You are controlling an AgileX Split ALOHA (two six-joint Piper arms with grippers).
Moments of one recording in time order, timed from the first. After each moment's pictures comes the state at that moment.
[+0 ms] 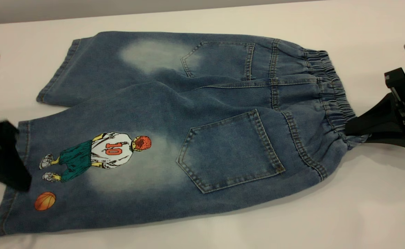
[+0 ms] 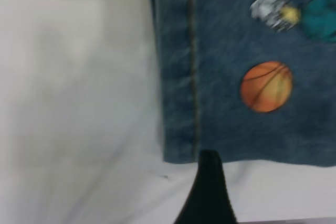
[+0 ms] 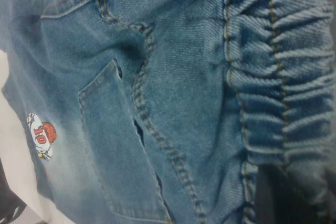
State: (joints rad) left arm -0.07 1.63 -0.43 -0.42 0.39 0.17; right arm -0.23 2.24 -0.68 1.61 0.89 -1.53
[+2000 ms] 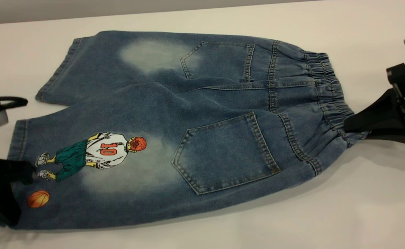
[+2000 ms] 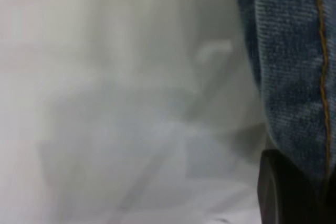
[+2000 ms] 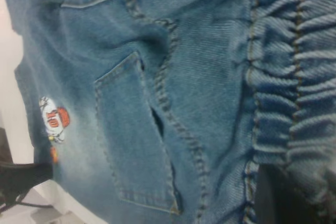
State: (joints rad) left arm -0.07 1.82 -0.43 -0.39 0.24 0.20; right arm -0.23 2.20 -0.67 1.57 0.93 -1.52
